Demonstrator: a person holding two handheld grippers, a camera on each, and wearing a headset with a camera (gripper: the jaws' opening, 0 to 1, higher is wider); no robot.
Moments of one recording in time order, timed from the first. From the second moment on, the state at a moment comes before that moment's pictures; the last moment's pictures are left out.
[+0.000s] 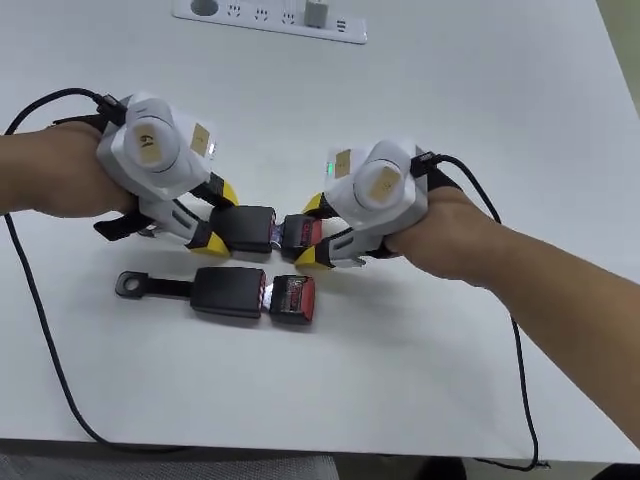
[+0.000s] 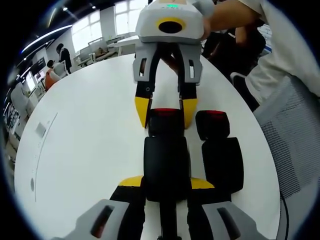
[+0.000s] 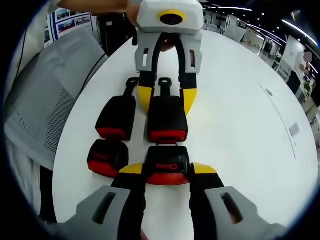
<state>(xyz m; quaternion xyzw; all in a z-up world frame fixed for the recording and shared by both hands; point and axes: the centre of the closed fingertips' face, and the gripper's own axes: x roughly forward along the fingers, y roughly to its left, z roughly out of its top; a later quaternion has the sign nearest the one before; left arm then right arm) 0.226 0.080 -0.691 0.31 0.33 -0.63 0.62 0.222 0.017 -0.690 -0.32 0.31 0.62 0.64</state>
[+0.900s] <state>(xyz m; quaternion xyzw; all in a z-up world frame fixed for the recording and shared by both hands) 0.226 0.079 -0.689 0.32 0.34 -0.63 0.62 0.219 -0.039 -0.690 -0.31 0.33 0.61 0.65</state>
